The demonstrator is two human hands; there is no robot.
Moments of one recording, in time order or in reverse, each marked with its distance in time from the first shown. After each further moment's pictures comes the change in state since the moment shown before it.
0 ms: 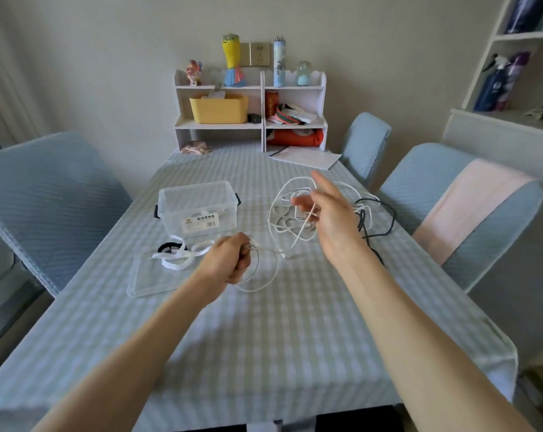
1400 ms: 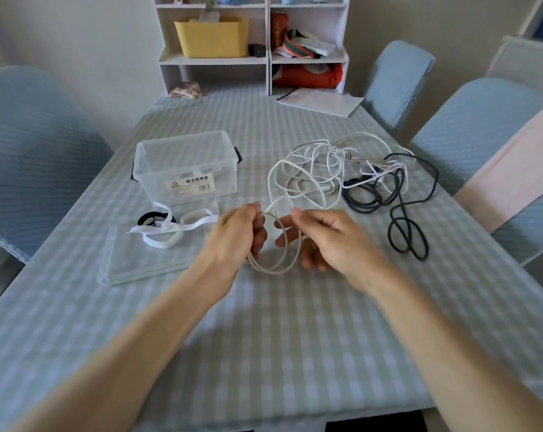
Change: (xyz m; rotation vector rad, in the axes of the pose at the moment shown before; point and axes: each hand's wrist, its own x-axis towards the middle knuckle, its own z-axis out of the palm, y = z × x) left_hand 0.007 -0.003 0.016 0.049 0.119 -0.010; right_hand -0.023 0.057 -0.013 -0.446 -0.401 0.178
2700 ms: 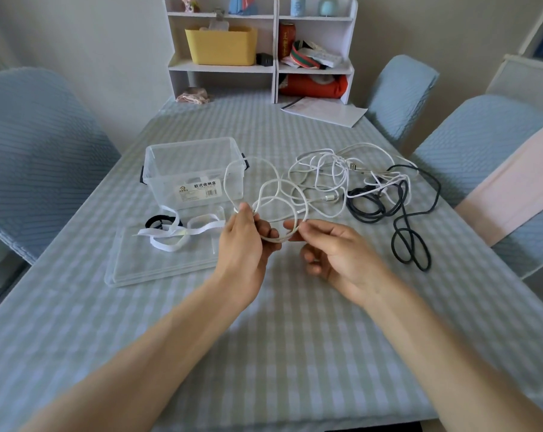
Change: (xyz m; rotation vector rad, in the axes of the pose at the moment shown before) left_hand 0.006 -0.004 0.018 -0.535 0.175 -0.050; right_hand 0.001 -0.001 0.010 0.449 0.056 0.162
